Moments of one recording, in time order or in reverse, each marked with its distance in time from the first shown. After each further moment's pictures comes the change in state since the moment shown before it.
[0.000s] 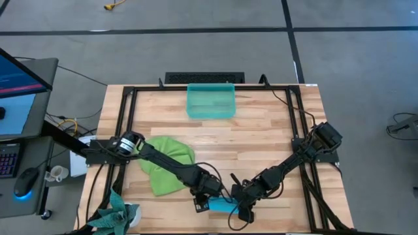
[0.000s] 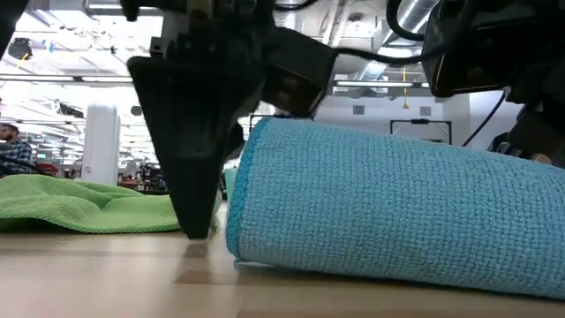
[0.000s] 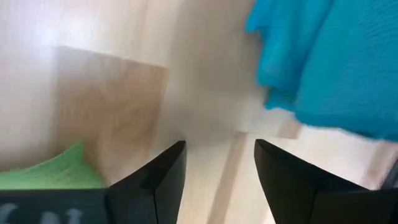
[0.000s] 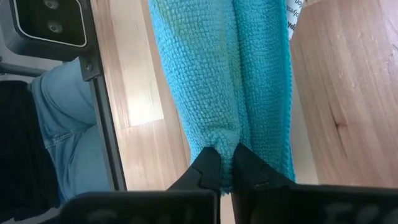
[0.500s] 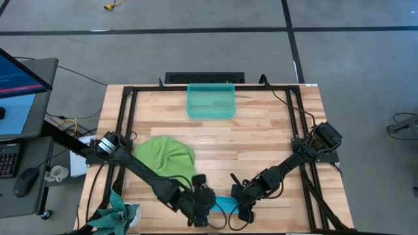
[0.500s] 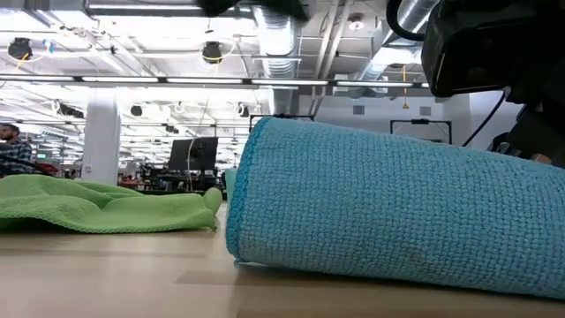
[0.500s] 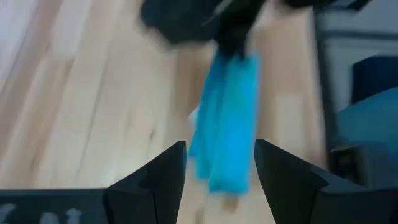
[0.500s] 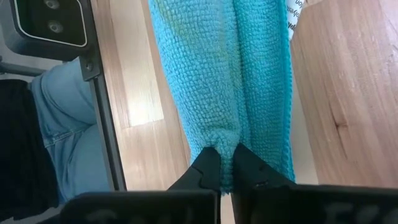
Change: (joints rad) left arm -0.200 -0.183 0.001 0.238 -0.583 0.110; right arm -0.001 0.000 -0.001 0.004 0.001 -0.002
